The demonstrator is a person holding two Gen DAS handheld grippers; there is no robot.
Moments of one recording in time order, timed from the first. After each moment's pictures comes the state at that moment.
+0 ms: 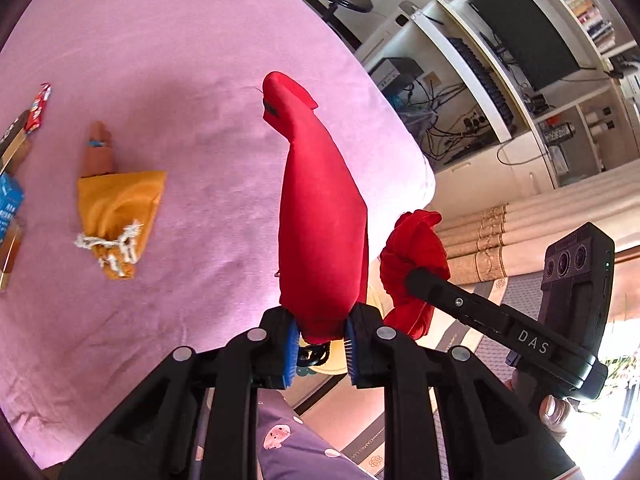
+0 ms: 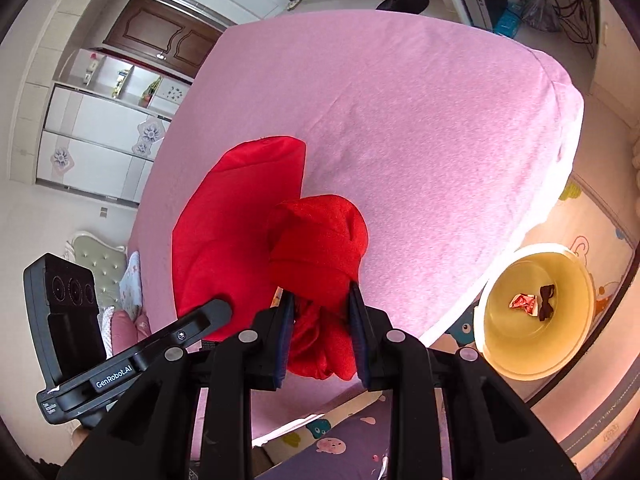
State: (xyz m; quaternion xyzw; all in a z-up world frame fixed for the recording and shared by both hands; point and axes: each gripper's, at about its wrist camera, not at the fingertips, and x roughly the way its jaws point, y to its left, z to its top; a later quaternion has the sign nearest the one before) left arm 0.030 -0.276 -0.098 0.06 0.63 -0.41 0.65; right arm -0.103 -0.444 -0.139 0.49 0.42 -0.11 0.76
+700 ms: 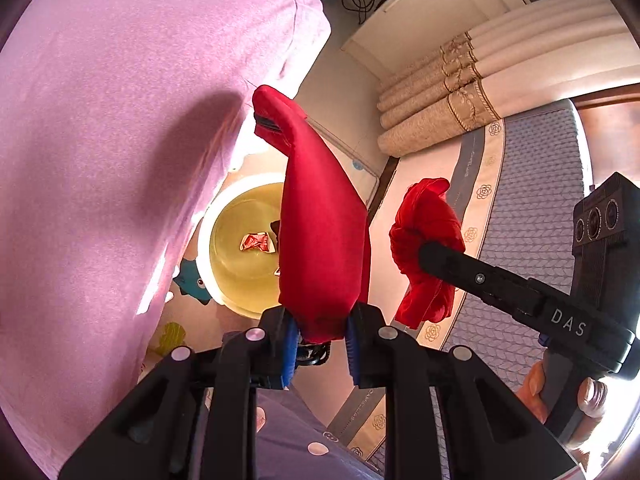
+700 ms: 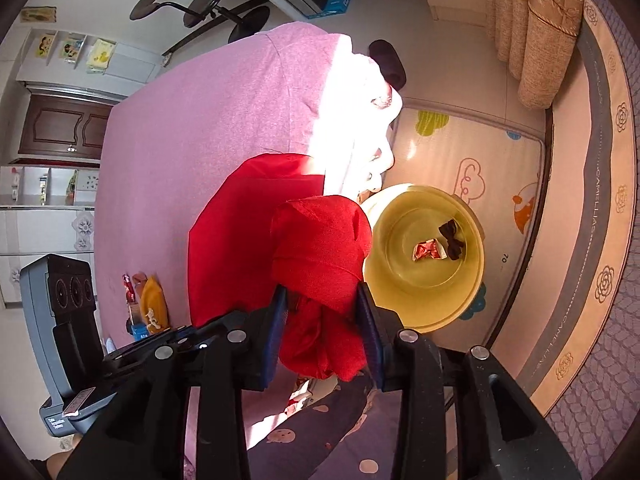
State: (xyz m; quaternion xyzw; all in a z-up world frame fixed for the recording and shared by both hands) left arm -0.162 -0.431 -0.215 0.25 0.66 -0.50 0.50; right arm -0.311 -0.522 -0.231 0.58 0.41 -0.26 0.65
